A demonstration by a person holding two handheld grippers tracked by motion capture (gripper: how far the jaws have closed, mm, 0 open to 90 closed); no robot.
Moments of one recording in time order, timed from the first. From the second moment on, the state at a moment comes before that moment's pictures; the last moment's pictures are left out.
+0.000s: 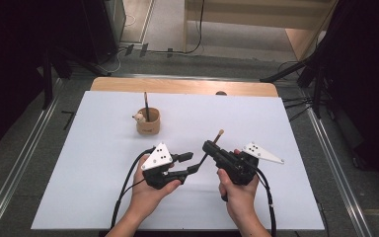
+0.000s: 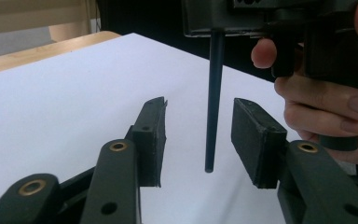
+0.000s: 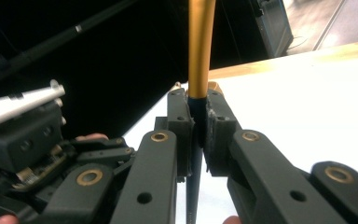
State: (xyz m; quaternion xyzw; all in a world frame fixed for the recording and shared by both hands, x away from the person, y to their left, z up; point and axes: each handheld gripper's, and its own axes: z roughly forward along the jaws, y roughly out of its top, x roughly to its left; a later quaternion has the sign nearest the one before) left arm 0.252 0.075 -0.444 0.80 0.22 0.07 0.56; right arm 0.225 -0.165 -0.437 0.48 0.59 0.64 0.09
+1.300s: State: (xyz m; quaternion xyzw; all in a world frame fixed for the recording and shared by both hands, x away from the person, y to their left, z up) left arm 0.260 0.084 -0.443 0.80 0.26 0.08 0.53; right arm 0.213 -0.155 -0.430 0.42 0.65 0.61 0.18
